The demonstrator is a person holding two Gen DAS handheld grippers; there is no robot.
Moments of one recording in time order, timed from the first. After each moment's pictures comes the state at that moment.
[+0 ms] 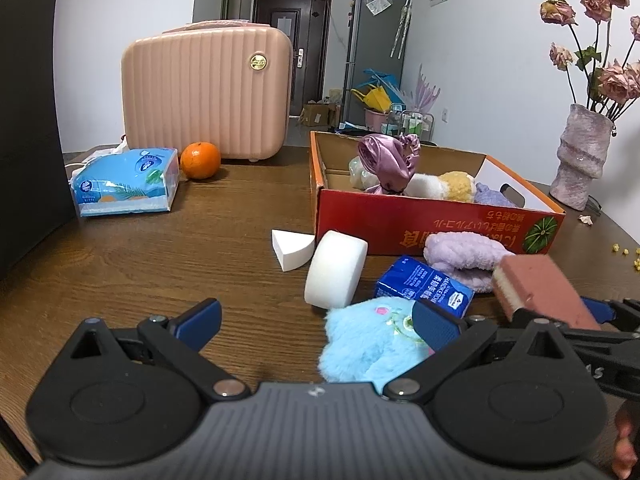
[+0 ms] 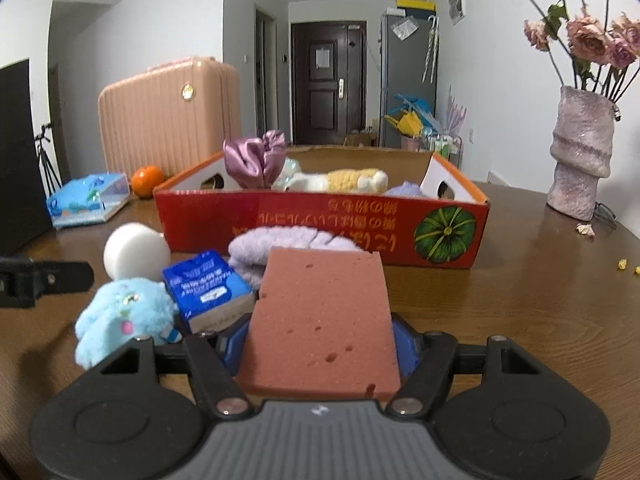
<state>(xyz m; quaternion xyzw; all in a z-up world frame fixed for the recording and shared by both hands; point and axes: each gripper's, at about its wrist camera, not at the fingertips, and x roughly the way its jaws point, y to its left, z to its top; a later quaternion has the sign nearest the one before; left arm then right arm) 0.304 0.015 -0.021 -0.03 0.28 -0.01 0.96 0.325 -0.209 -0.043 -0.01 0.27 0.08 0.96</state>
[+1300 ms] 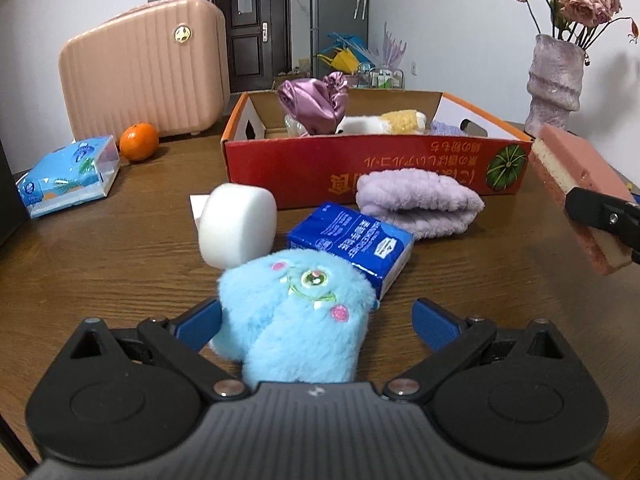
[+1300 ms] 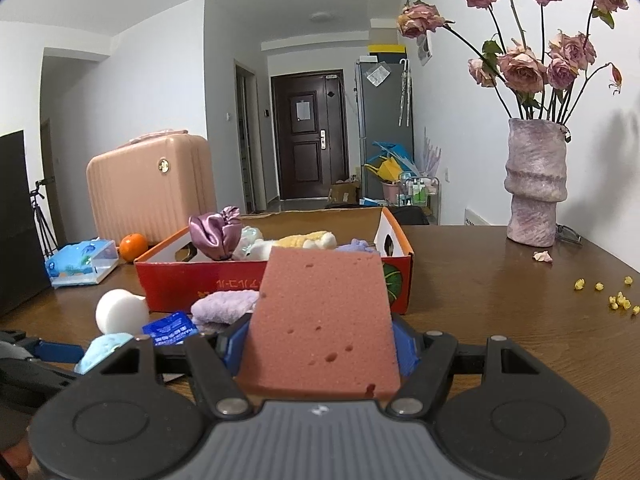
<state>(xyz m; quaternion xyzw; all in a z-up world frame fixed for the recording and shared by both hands) 0.317 -0.052 -0.051 0.03 0.33 -0.04 0.94 0.295 -0.269 -0.017 0.03 0.19 0.07 0.98</state>
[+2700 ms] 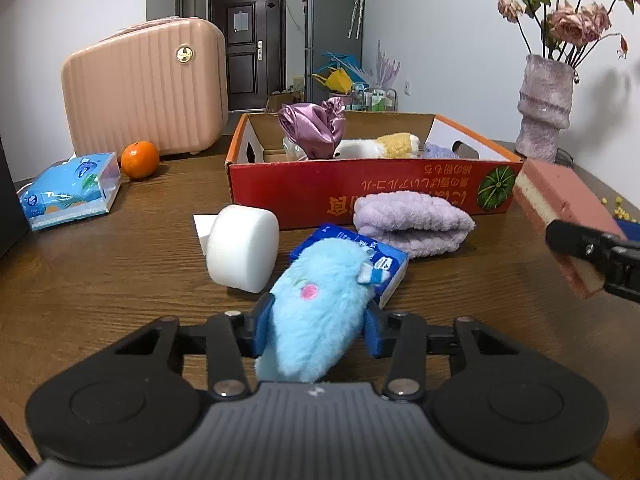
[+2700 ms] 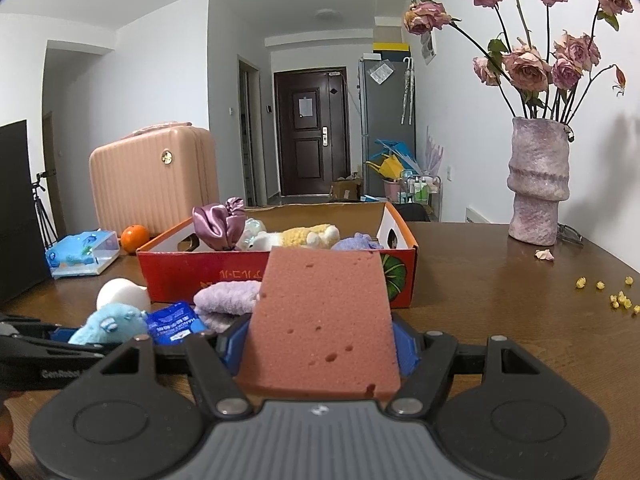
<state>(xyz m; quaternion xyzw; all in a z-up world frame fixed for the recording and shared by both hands) 0.309 -0.045 -0.042 0.02 0.30 -0.05 0.95 0.293 -0.264 -0.022 0.02 0.20 0.07 0.98</state>
